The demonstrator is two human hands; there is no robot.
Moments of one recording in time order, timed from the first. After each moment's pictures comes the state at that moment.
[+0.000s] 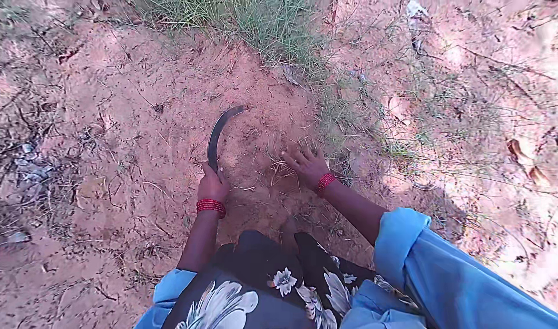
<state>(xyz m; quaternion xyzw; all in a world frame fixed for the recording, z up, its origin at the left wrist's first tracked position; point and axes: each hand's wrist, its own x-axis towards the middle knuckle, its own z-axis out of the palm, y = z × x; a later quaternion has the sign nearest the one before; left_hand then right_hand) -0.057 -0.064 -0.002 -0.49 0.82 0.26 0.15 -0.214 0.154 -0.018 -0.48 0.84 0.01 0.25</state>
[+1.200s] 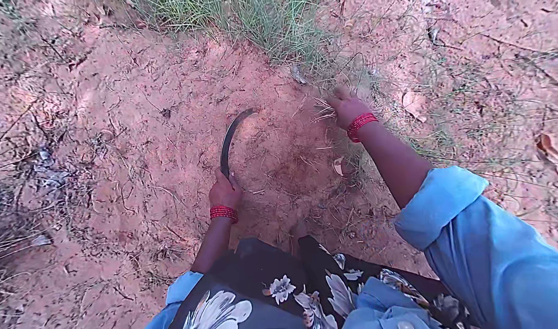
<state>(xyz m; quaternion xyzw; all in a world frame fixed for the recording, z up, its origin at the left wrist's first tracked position) -0.053 -0.056 -0.007 -0.47 0.84 0.24 0.14 -0.362 0.138 0.021 -0.30 0.92 -0.04 0.23</state>
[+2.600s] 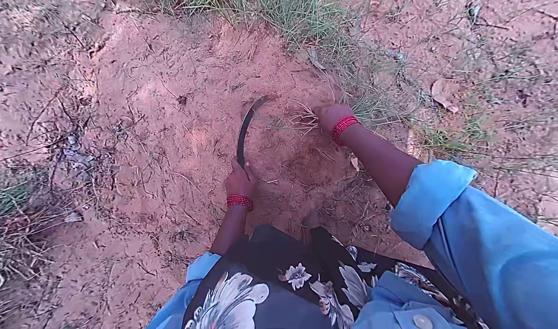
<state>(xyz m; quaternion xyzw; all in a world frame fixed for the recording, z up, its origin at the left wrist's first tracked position) -0.044 -0.054 -0.018 -0.45 0.86 0.23 0.09 -0.302 0.074 0.016 -0.35 0.87 0.07 0.33</state>
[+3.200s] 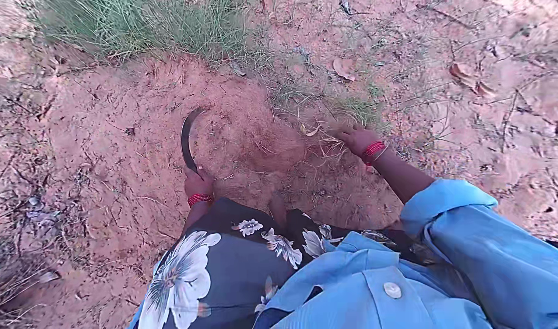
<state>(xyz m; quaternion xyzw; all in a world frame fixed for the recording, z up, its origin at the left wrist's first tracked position) -0.045 -0.046 -0.016 -0.46 0.86 0.20 0.08 -0.245 0.379 -0.001 -0.26 0.92 0.01 0.27</state>
